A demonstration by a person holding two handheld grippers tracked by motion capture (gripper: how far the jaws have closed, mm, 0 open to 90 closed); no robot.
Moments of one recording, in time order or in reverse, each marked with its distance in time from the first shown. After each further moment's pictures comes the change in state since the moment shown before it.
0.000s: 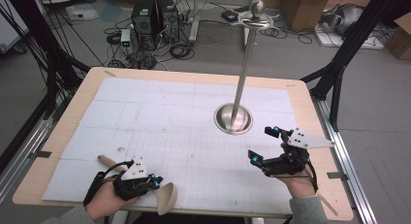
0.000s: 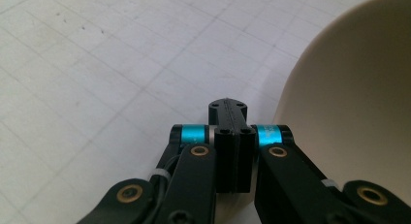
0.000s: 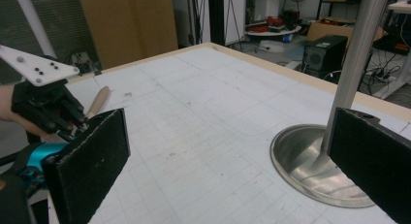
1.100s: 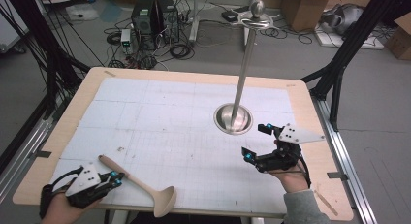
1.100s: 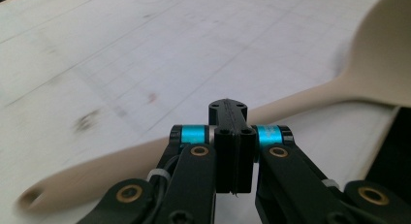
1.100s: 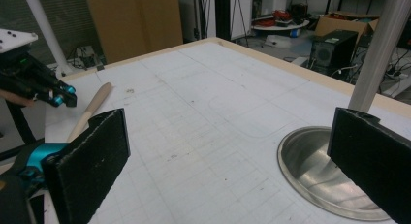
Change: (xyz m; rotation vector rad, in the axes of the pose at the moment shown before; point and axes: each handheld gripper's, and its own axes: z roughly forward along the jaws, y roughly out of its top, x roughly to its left) left arm 0.029 -0.056 -0.089 -0.157 0.247 -0.002; right arm -0.002 0.003 0.019 0.025 0.022 -0.009
